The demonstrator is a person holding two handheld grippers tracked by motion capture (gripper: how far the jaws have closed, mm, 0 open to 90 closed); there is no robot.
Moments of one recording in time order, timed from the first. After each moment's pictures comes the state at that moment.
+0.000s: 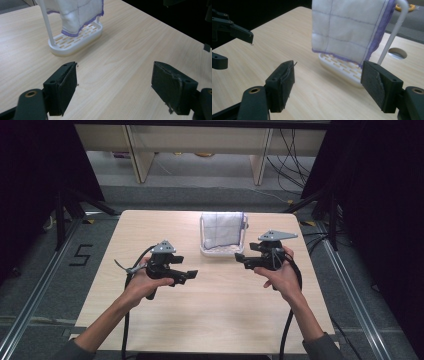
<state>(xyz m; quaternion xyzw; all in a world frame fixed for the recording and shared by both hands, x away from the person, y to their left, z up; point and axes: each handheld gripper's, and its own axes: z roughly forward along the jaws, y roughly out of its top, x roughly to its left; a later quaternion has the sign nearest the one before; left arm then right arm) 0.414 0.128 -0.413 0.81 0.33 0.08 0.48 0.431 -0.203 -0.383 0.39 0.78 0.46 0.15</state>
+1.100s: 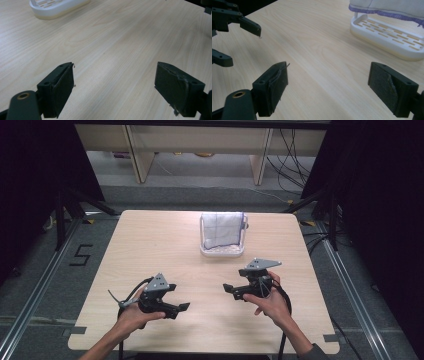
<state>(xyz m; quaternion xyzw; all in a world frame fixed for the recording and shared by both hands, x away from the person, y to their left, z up) 0.354 0.148 -0.474 0.82 0.31 0.09 0.47 0.391 -0.181 -0.443 0.36 0.81 0.45 0.10</state>
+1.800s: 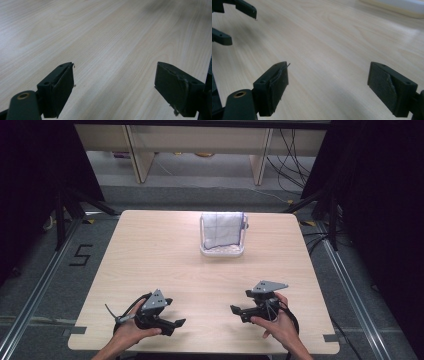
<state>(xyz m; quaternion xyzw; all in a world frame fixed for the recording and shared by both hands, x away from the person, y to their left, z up) 0.324 0.154 -0.497 0.84 0.30 0.10 0.44 0.345 -0.202 -0.476 0.37 0.83 0.42 0.09</state>
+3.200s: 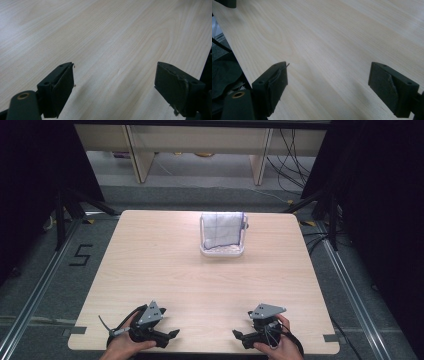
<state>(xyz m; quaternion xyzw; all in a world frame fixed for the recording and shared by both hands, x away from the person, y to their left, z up) 0.298 0.165 -0.508 0.86 0.30 0.12 0.40 0.294 -0.202 -0.497 0.34 0.86 0.37 0.10</state>
